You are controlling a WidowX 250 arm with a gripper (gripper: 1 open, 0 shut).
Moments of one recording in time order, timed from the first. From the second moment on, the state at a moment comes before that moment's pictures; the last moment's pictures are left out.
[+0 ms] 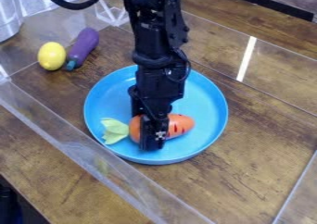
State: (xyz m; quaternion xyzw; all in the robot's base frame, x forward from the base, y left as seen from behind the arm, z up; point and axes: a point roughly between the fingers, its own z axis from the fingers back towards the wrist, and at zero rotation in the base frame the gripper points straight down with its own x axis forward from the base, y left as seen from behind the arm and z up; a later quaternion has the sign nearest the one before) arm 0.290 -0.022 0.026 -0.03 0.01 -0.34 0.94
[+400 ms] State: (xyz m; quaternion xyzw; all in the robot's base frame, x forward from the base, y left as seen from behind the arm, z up) arm 0.292 -0.022 0.027 -0.03 0.00 -0.34 0.94
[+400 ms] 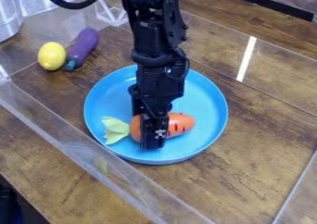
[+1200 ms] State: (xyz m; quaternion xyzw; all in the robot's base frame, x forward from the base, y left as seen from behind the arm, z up) arm 0.286 -0.017 0.029 -0.02 0.03 -0.36 0.93
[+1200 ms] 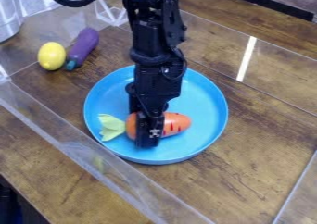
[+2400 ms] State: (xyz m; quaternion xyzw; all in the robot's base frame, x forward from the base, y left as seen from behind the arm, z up) arm 0.288 -0.006 0.061 0.01 0.03 -0.36 0.93
